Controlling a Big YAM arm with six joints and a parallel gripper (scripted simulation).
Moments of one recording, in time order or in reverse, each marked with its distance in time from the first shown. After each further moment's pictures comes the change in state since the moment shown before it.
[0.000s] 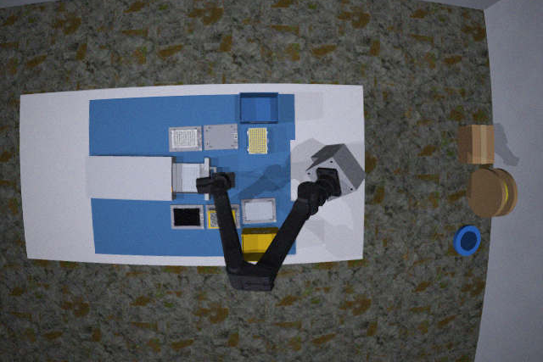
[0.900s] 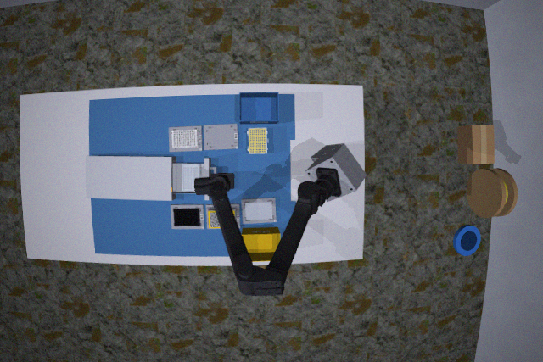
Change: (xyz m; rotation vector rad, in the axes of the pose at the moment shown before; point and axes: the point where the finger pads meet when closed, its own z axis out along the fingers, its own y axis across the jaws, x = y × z) arm -0.001 -0.001 -0.032 0.002 -0.003 -0.003
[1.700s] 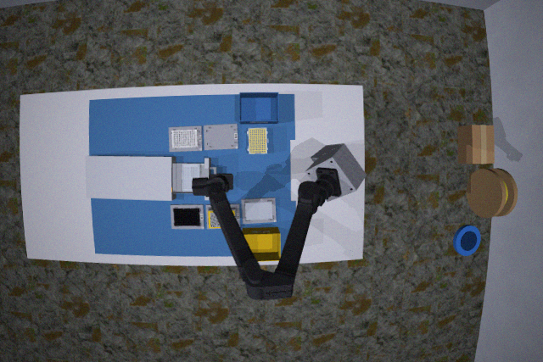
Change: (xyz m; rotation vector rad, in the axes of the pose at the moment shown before) arm 0.000 -0.003 -0.029 0.005 0.002 -0.003
